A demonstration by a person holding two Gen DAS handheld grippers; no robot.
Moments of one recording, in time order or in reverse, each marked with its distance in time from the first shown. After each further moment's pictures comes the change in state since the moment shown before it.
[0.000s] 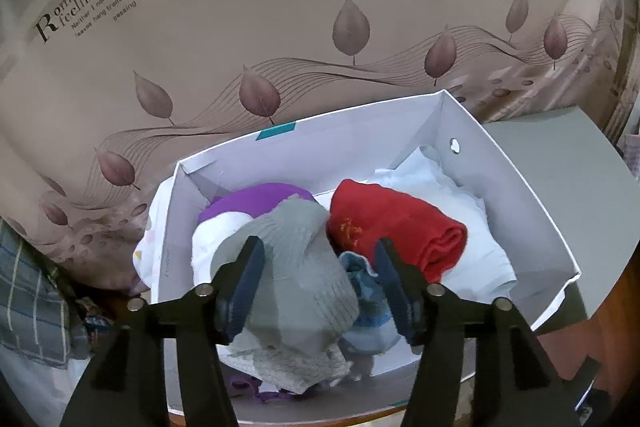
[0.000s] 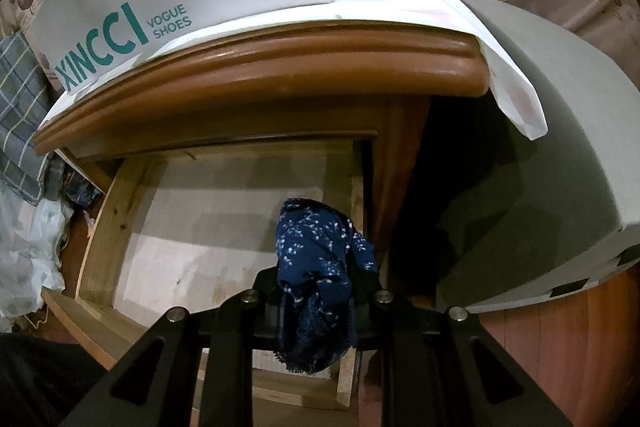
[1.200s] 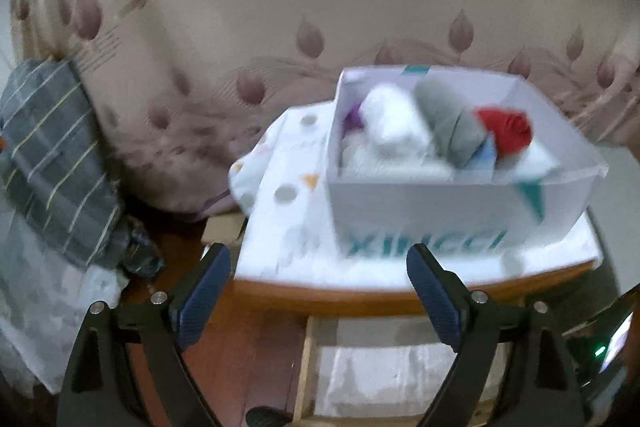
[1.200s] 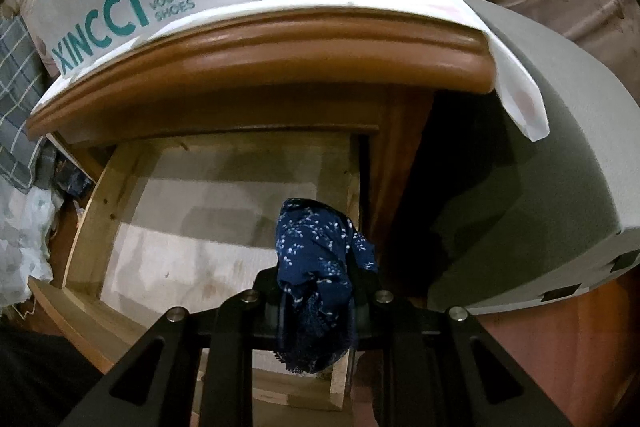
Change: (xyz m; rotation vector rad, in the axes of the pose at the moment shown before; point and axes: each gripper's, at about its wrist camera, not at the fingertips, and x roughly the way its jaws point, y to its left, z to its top) left arm -0.081 0.052 -0.162 -0.265 -0.081 0.261; right arm 0.008 0.008 -0.004 -0.040 0.008 -0.035
